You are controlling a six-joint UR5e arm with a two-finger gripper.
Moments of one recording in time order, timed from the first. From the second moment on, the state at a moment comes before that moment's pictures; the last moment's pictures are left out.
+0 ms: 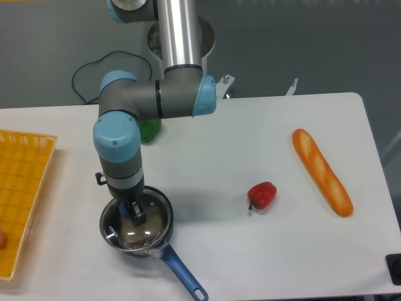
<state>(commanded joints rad) 2.15 -2.01 -1.53 -1.08 1.48 1.19</state>
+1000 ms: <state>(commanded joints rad) 2.15 -2.02 -1.53 -1.08 1.50 1.20</state>
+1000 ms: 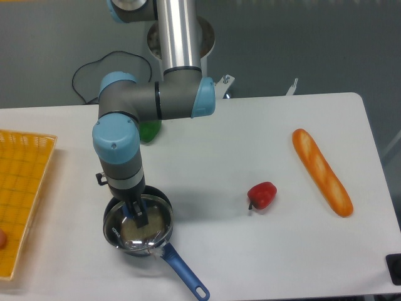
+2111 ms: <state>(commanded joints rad) 2.29 -1.83 -1.53 -1.34 1.57 1.46</state>
